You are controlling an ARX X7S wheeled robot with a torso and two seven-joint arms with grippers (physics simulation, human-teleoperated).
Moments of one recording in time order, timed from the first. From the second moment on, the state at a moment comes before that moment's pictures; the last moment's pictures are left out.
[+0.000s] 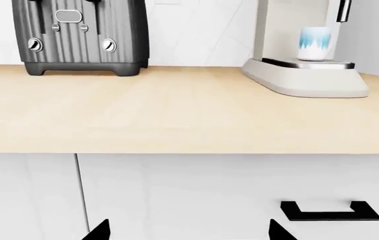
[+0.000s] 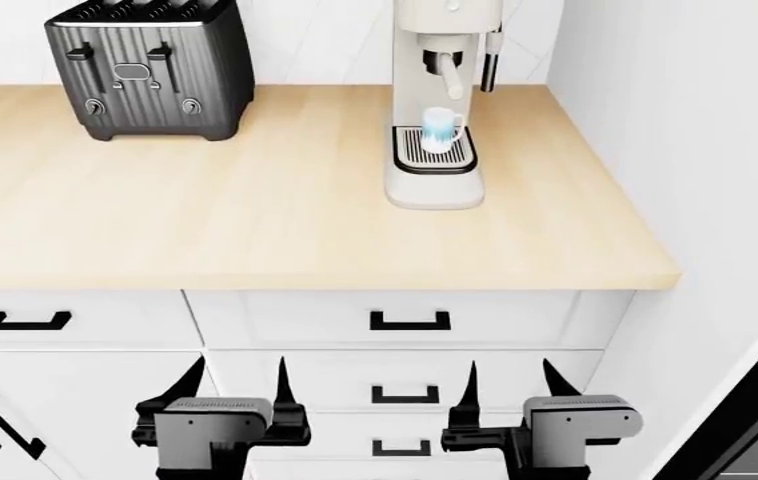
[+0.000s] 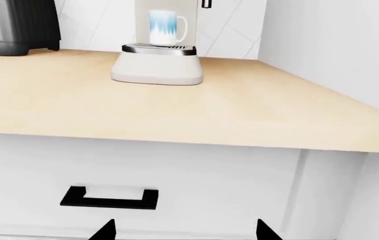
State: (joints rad) left arm 0.00 -0.15 0.15 -0.01 -0.15 0.05 -0.13; right arm 0.01 0.15 -0.18 0.00 0.09 0.01 0.18
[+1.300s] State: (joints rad) left arm -0.39 -0.26 0.07 0.57 -0.49 -0.87 -0.31; right arm 0.41 0.34 -0.04 -0.73 0.38 0.95 0.26
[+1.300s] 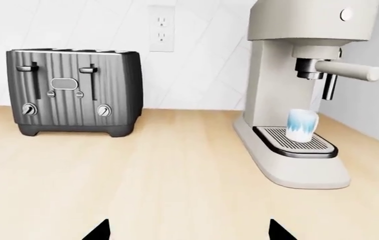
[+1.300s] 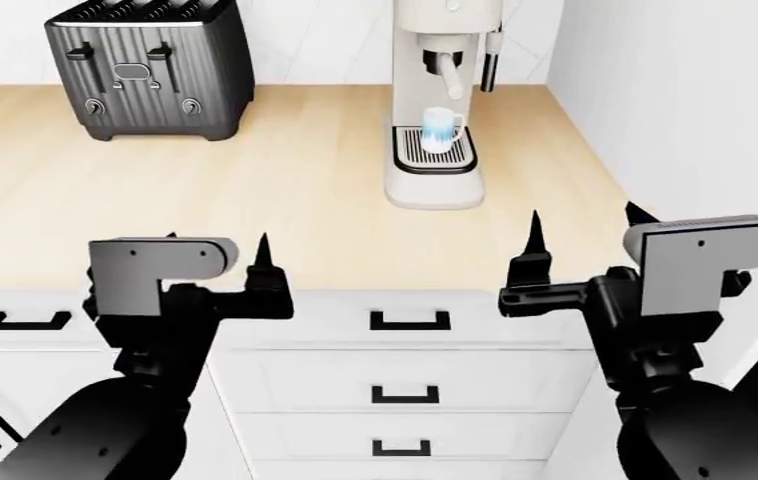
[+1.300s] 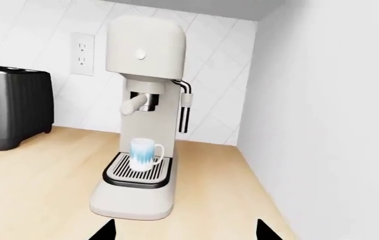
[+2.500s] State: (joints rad) left arm -0.43 -0.32 0.05 0.59 -0.53 -0.93 -0.33; right arm 0.41 0.39 0.05 -0.76 0.47 1.02 0.22
